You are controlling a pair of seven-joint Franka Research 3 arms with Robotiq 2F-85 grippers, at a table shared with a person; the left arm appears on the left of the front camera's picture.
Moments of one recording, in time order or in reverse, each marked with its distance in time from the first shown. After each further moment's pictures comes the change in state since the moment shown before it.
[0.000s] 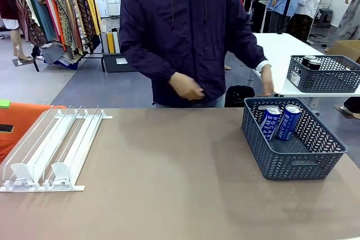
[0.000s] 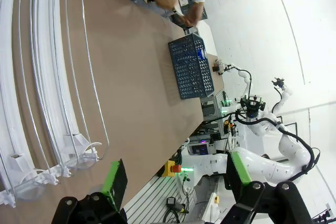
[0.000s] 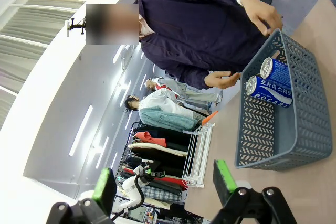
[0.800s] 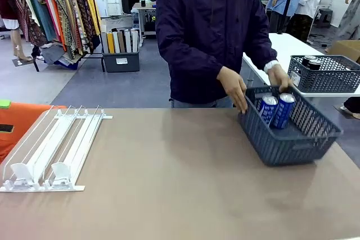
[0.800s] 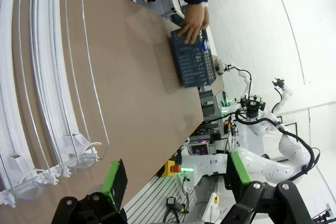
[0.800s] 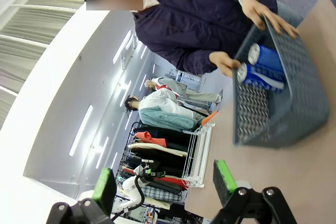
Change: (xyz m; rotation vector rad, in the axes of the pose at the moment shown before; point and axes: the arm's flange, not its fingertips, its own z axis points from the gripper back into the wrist) left arm 0.000 0.000 0.000 0.000 0.000 0.000; right arm 0.000 0.000 0.000 0.000 0.000 0.000
